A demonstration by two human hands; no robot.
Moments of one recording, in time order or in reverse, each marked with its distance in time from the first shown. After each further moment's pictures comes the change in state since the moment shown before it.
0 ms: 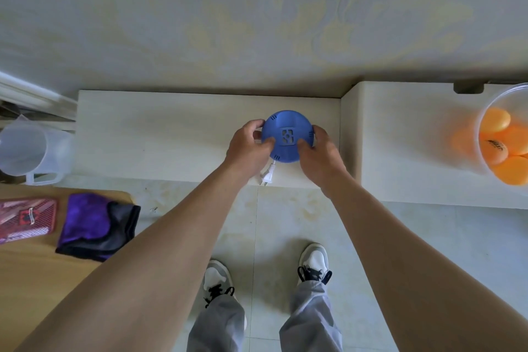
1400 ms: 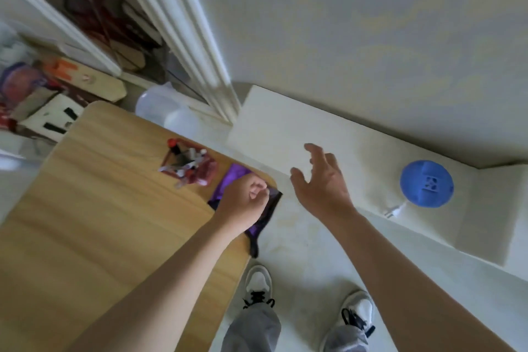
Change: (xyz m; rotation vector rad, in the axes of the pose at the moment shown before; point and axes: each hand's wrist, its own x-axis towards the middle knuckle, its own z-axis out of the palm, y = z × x) left_hand -0.130 -0.162 -0.252 0.043 0.244 0.022; right_hand -0.144 -0.136 0.221 -0.486 -0.139 -0.516
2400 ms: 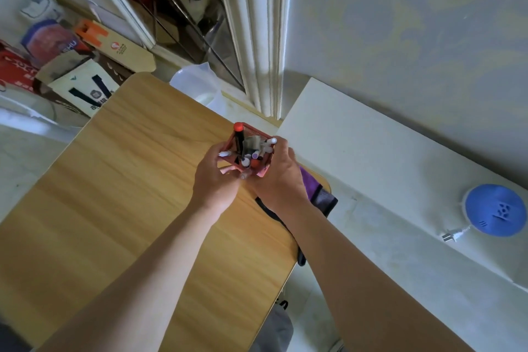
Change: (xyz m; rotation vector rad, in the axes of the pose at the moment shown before) left_hand 0.014 -0.083 -0.110 -0.553 0.332 -0.117; right_hand 0.019 -0.111 0.146 0.086 -0.187 -0.063
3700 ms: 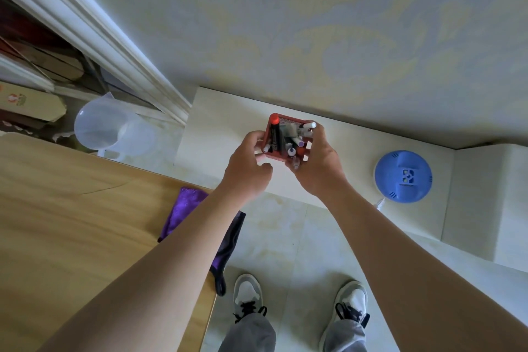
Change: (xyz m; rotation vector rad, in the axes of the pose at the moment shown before) left_hand 0.003 0.046 0.248 0.388 -0.490 0.039; right_hand 0.032 0.188 -0.187 0.098 0.245 0.234
